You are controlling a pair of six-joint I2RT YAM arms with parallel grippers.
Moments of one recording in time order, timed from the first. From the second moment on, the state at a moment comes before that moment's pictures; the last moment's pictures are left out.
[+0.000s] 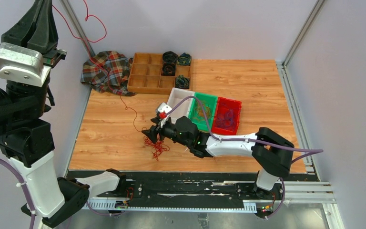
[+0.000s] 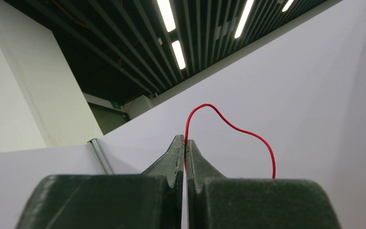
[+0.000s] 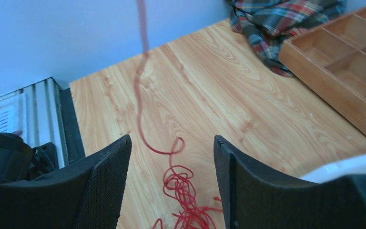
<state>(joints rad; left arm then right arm) -0.37 1.16 2.23 -0.23 0.13 0.65 1.17 1.68 0.96 0.68 0.08 0.11</state>
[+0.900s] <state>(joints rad) -0.37 0.97 1.81 -0.44 0.05 0.81 1.13 1.91 1.11 0.55 0.02 0.04</state>
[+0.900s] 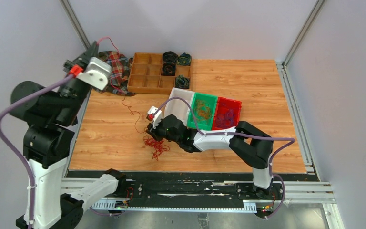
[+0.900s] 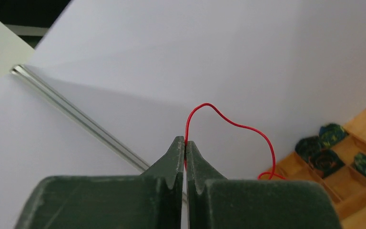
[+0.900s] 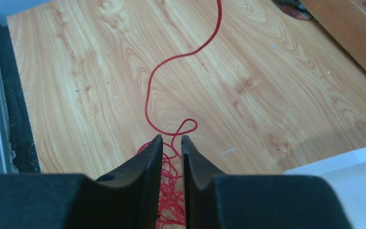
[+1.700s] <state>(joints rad) -0.14 1.03 0.91 -0.66 0.07 1.09 1.09 1.83 0.91 0.58 0.07 0.09</state>
